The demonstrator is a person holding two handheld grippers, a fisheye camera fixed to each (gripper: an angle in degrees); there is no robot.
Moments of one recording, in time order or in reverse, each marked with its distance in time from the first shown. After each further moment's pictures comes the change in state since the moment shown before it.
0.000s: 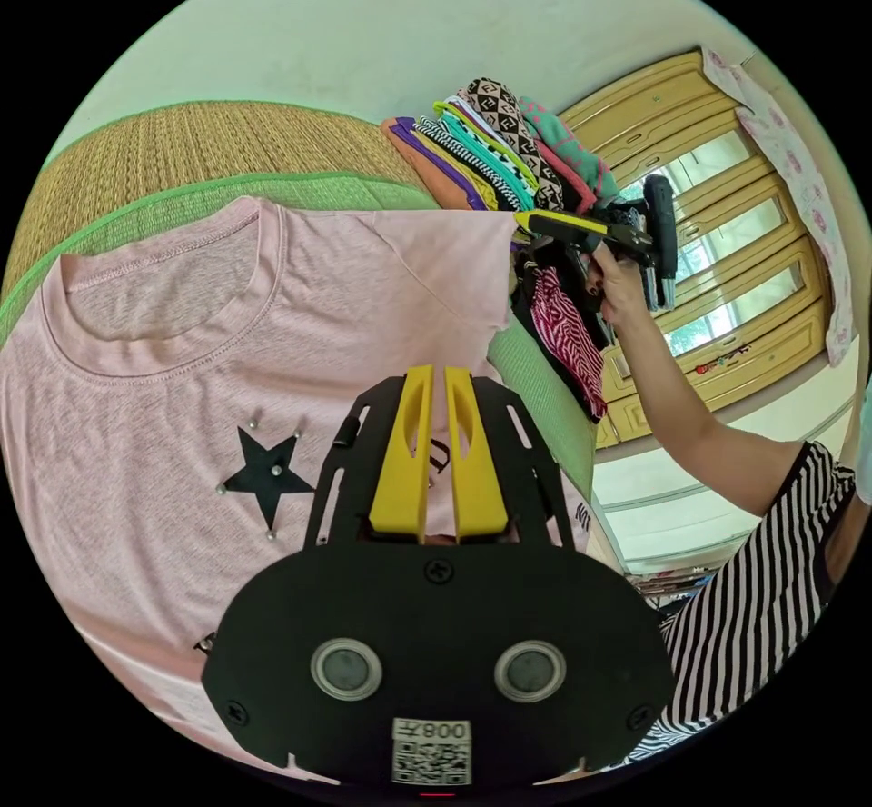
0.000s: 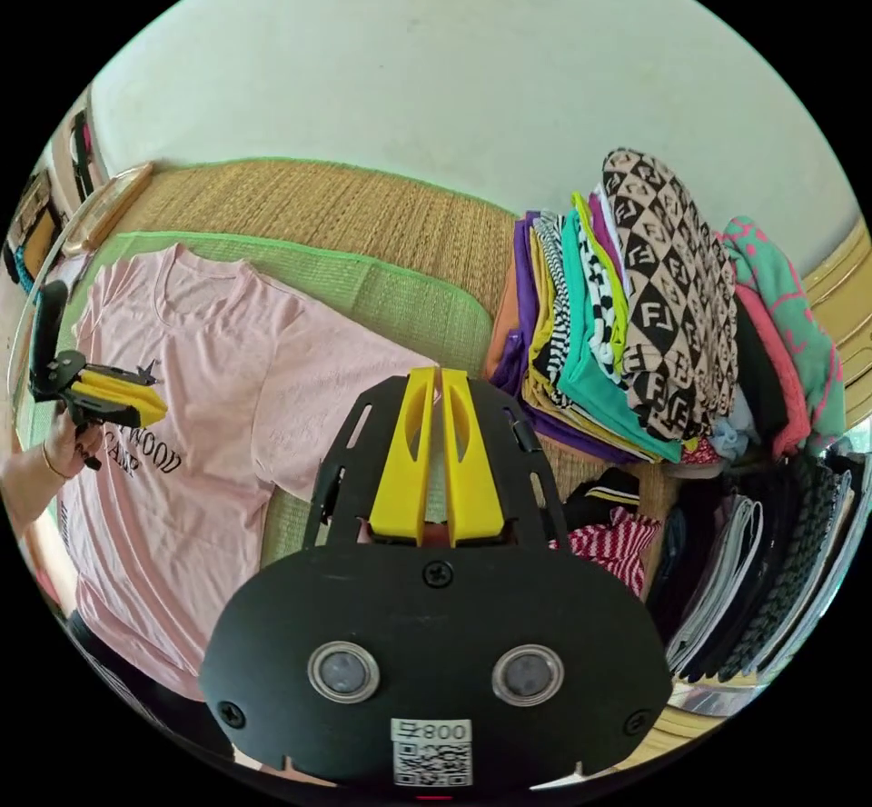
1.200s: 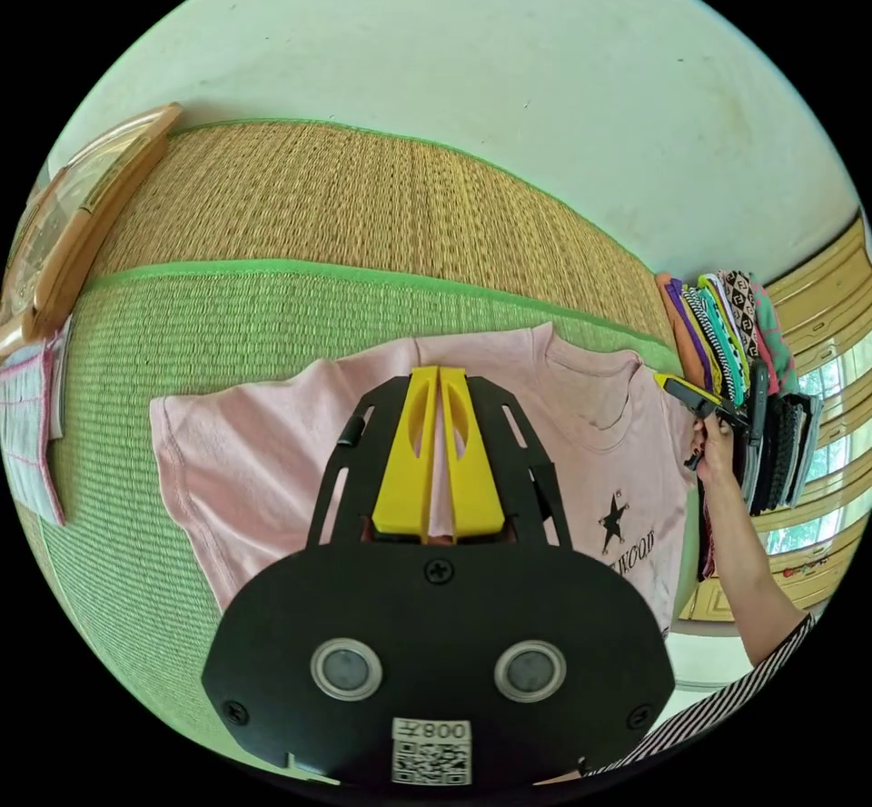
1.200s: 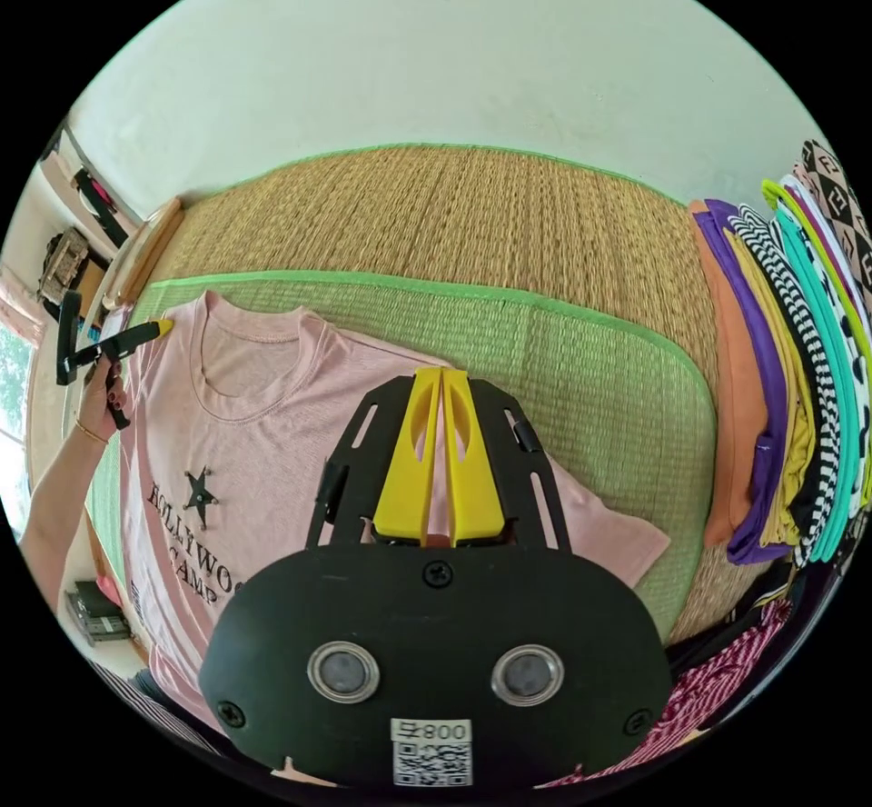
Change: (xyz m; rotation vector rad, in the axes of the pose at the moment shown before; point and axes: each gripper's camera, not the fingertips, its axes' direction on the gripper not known) left arm -0.138 0.082 -0.150 0.229 -0.504 -0.477; right arm -0.033 -0.083 0.113 -0.024 -0.312 0.051
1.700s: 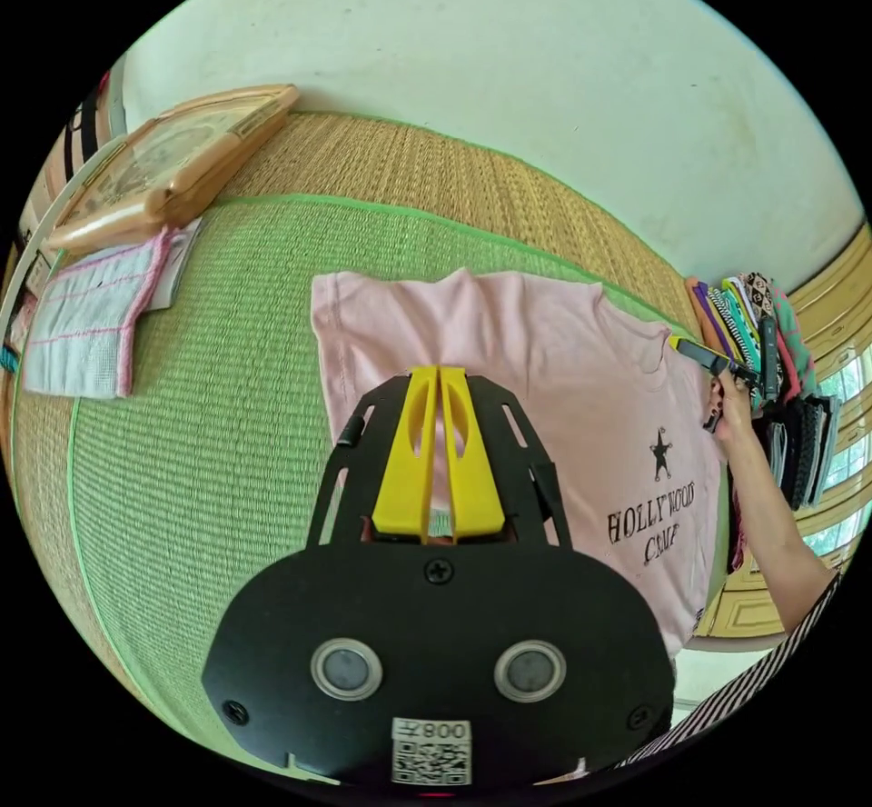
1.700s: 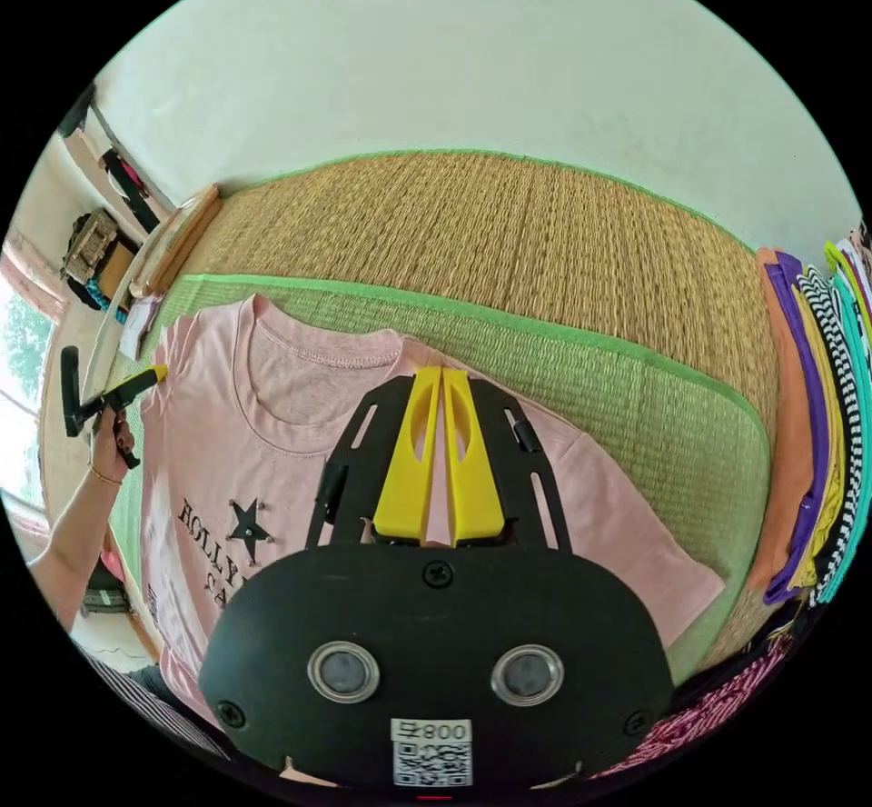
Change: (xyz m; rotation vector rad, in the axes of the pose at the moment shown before) left arm -0.069 0.103 -0.052 0.069 -0.105 -0.058; right arm -0.041 -0.015 0.010 0.003 -0.100 -0.065
